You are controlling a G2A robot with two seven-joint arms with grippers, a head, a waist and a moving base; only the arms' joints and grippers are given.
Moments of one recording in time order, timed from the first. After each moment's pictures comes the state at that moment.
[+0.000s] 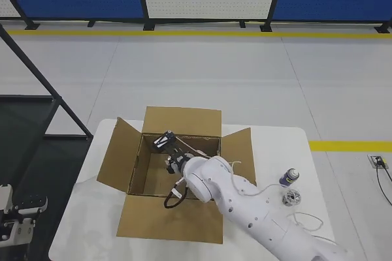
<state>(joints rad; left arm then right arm) 1.83 -1.37 -2.05 -2.28 -0.22 -0.07 -0.04 -0.36 -1.57 0.58 -1.09 -0.93 0.12 0.77</state>
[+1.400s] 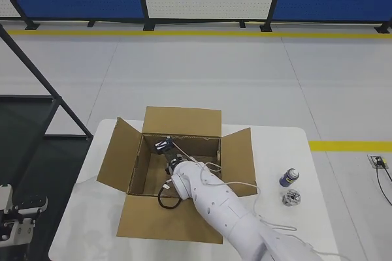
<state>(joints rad) 1.83 -1.37 -2.05 -2.28 -0.22 -0.07 -0.04 -0.21 -1.93 0.48 -0.31 -0.81 0.15 0.46</state>
